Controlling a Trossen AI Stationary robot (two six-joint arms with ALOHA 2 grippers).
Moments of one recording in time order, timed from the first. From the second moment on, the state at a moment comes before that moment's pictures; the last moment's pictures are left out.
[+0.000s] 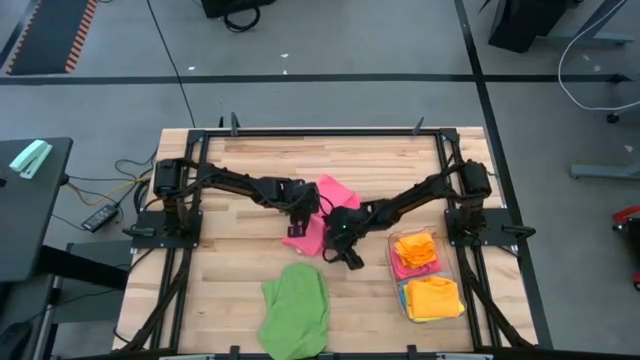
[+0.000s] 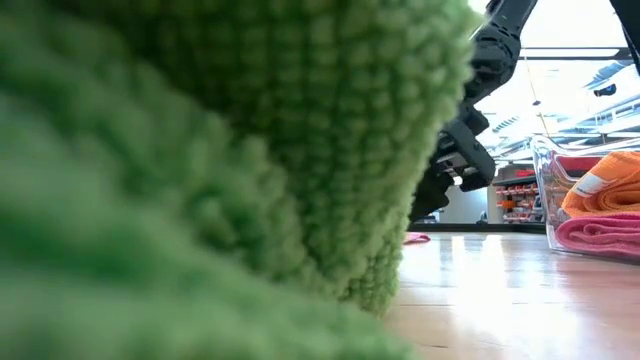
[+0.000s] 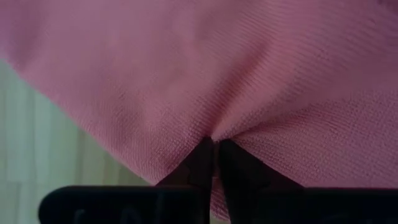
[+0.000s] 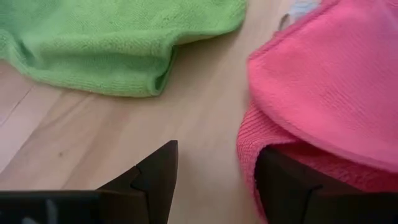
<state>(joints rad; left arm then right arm) 0.13 1.91 1.07 -0.35 -0.10 0.14 0.06 1.96 0.93 0.15 -0.37 -0.20</state>
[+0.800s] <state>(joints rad) 0.13 1.91 1.07 -0.37 -0.11 0.14 0.13 1.82 0.92 -0.05 -0.31 -0.10</state>
